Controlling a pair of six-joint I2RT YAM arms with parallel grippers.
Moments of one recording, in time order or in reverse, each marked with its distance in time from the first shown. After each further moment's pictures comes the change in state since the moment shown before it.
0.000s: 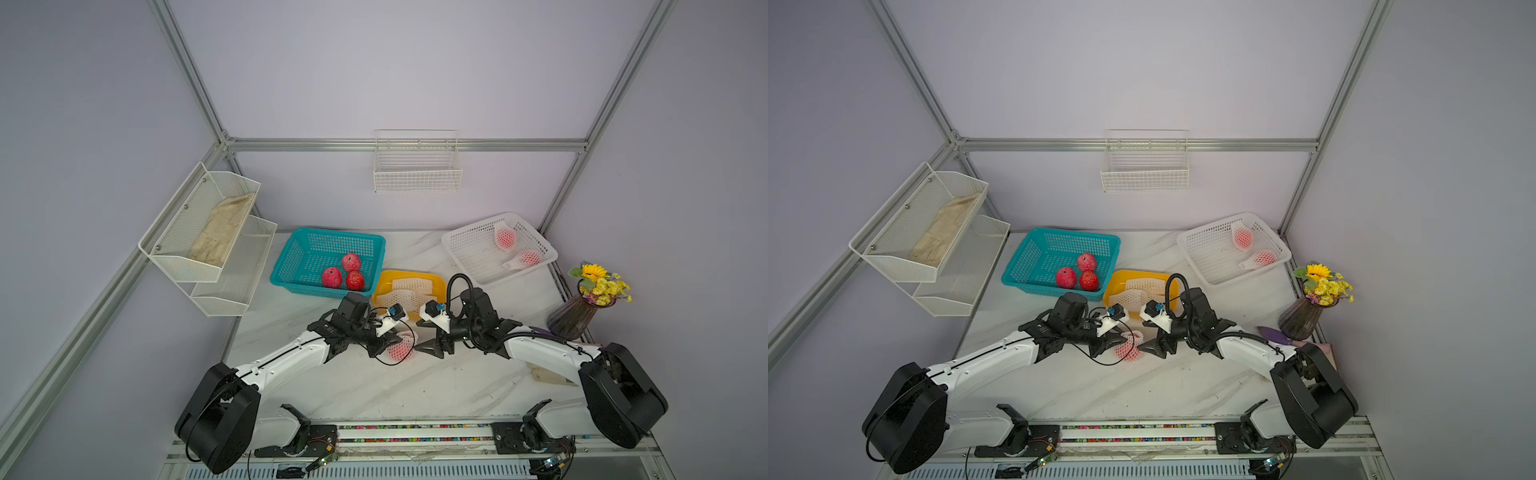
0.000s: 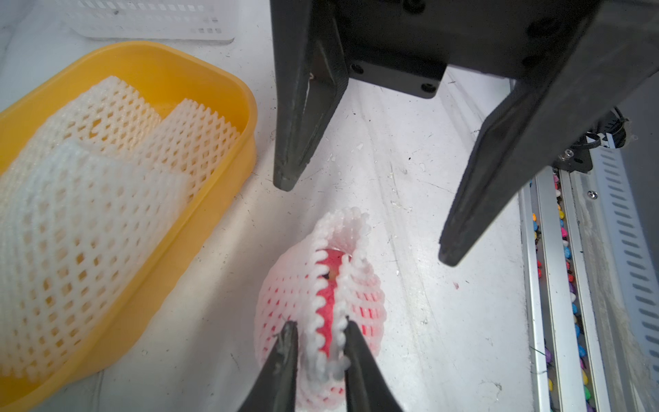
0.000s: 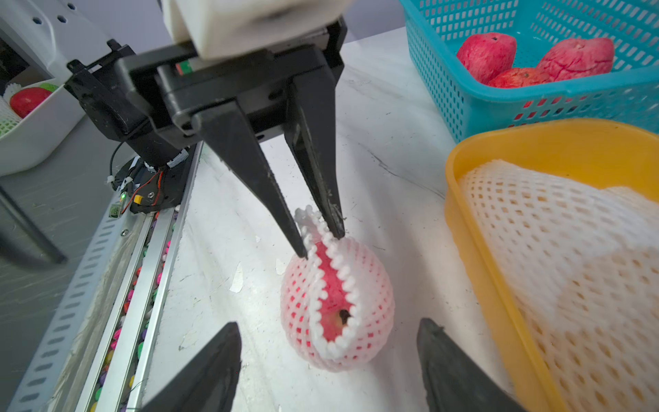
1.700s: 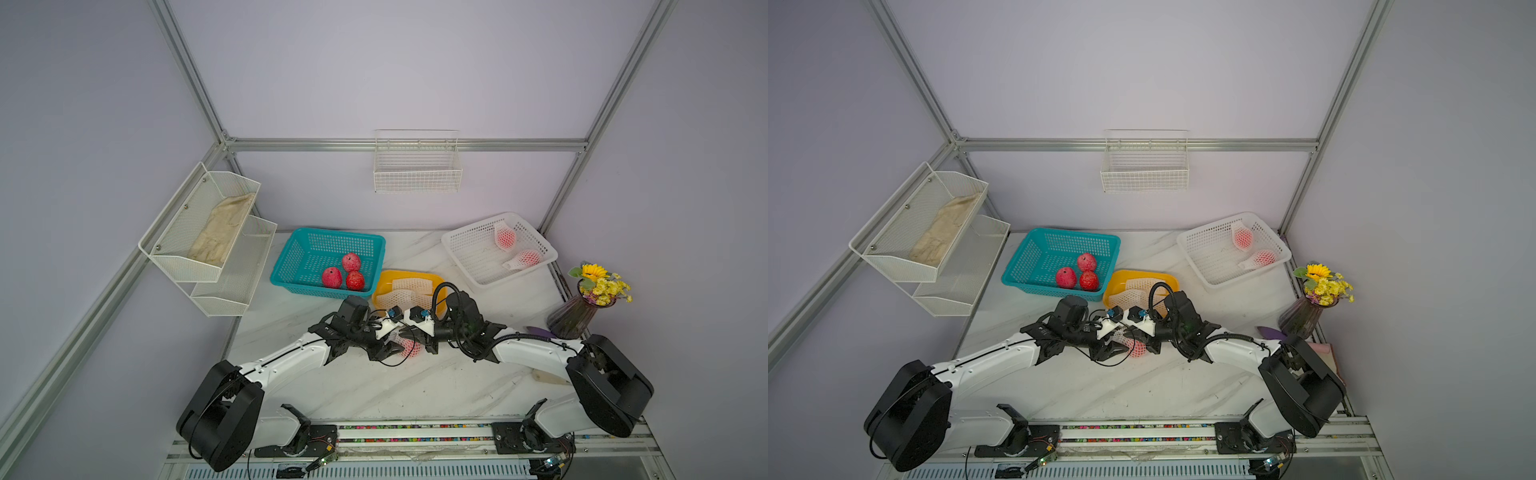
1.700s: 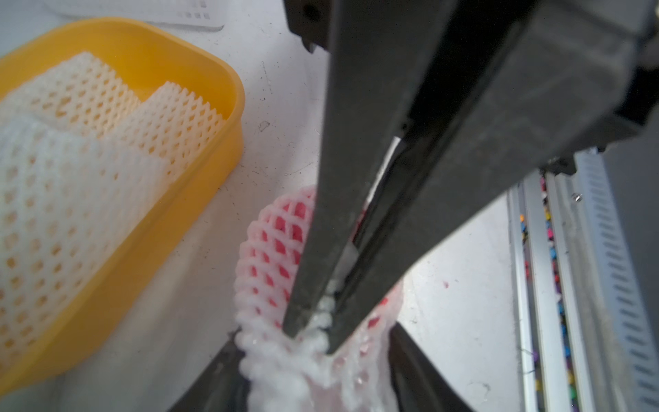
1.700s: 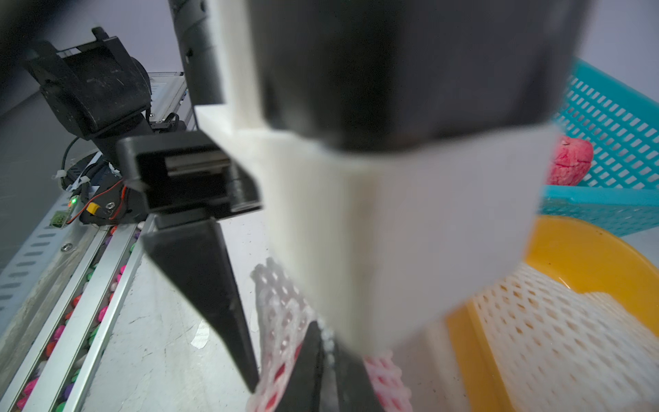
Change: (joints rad) left arm 0.001 0.012 -0.036 0.040 0.035 -0.056; right arm 0.148 0.052 0.008 0.233 0.148 -0.023
